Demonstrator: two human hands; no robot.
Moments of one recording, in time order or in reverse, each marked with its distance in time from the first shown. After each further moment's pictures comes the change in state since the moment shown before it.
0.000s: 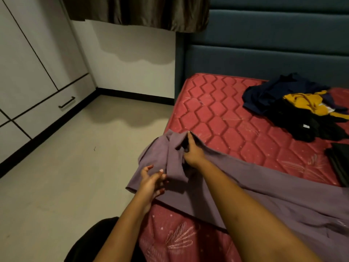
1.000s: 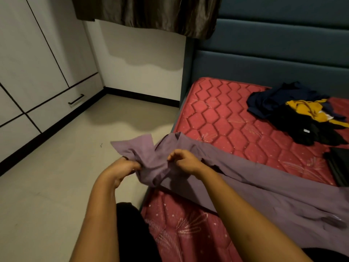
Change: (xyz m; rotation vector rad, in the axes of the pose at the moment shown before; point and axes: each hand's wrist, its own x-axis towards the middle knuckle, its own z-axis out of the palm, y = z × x) left_hand -0.028 0.083 -0.093 0.419 -0.033 0.053; right_hand -0.065 -0.044 0.032 0.192 -0.327 -0.212
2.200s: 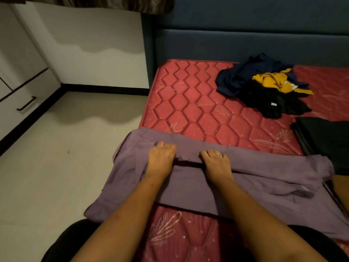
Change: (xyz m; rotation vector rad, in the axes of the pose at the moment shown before) left_hand 0.088 -0.010 0.206 1.394 0.150 0.887; right_hand -0.066 0.162 -0.095 -1.049 0.557 0.212
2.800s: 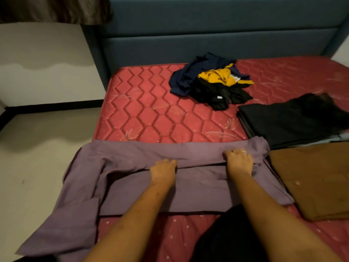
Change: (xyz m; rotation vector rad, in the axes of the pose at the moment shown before) left_hand 0.023 0.152 0.008 -0.004 -0.431 -0.008; right_hand -0.070 0.187 -0.031 -0.142 -0.146 0.576
